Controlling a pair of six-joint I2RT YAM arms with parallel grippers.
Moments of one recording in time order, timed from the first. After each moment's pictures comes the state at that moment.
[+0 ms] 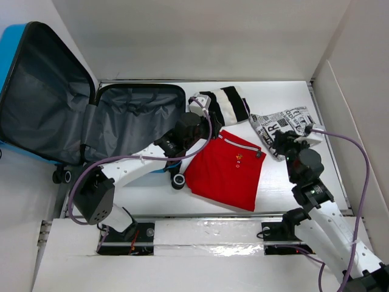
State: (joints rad) left arm -0.82 1.49 1.05 0.16 -0.18 -0.43; right arm 0.36 0.57 0.49 0.10 0.43 0.29
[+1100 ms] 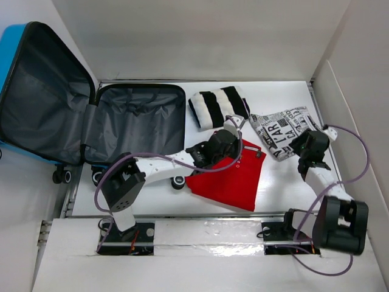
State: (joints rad) left arm -1.05 1.72 1.16 0.18 -0.21 -0.46; right arm -0.19 1.13 0.49 0.18 0.14 0.52
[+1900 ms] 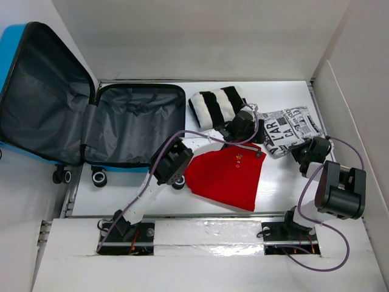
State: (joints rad) left arm -0.91 2.39 1.89 -0.01 0.03 -0.61; right arm -0.36 1.48 0.46 0.45 -0.14 0.80
